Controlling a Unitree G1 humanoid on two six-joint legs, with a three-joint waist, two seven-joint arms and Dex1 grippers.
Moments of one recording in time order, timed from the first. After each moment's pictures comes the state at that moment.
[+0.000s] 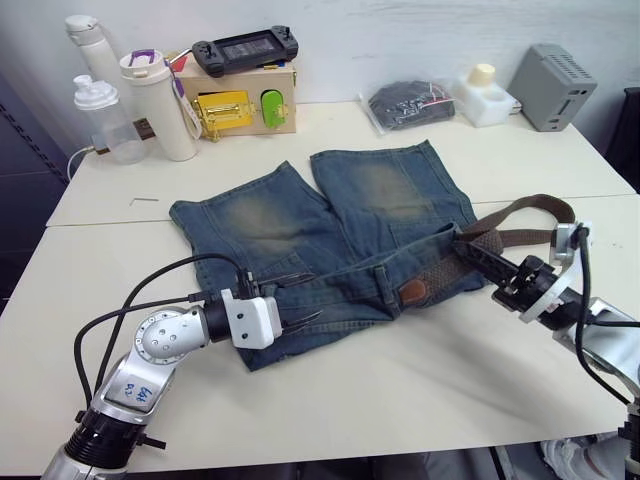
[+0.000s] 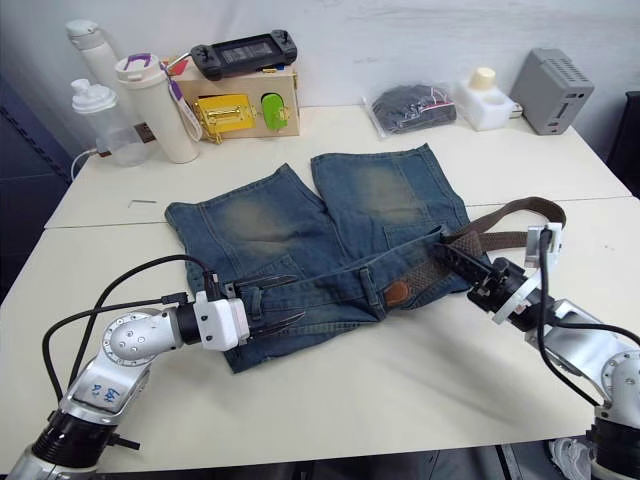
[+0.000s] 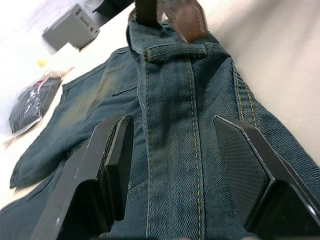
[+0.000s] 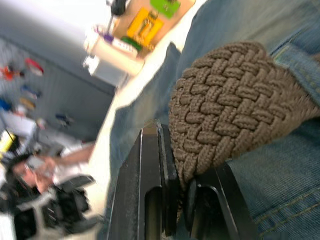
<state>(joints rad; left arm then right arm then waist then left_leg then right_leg) -0.16 0.63 -0.15 -0.32 -0.07 -0.21 -0.71 -0.12 -0.70 -0.39 -0.21 1.63 0.91 0.22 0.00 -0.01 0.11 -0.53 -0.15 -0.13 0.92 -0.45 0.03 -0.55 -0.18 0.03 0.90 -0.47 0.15</state>
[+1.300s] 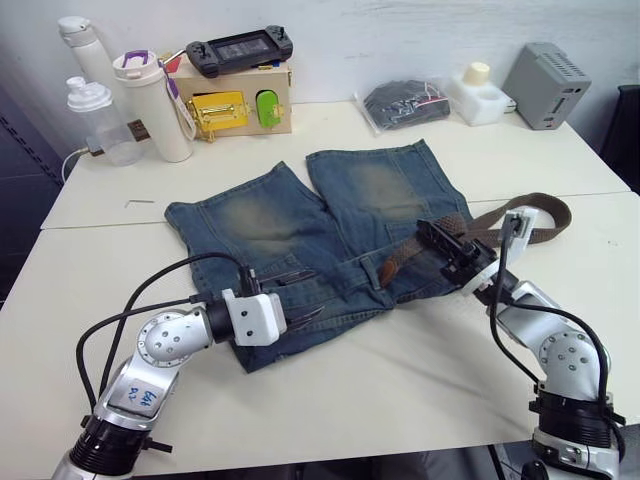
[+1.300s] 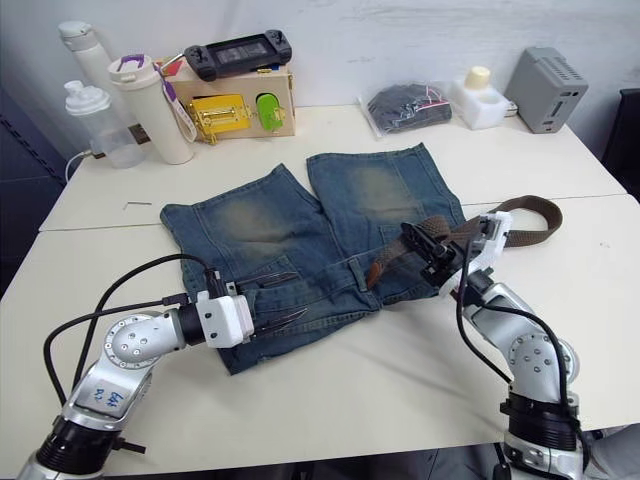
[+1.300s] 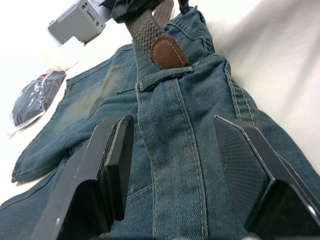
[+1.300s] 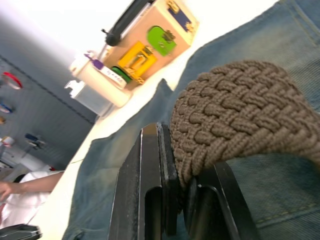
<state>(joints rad) -0.15 0.59 -0.13 -0.36 -0.04 -0.15 -0.70 -0.29 -0.37 -0.32 -0.19 1.19 0.76 0.23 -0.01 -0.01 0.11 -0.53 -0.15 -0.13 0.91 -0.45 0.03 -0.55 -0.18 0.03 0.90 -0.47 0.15</state>
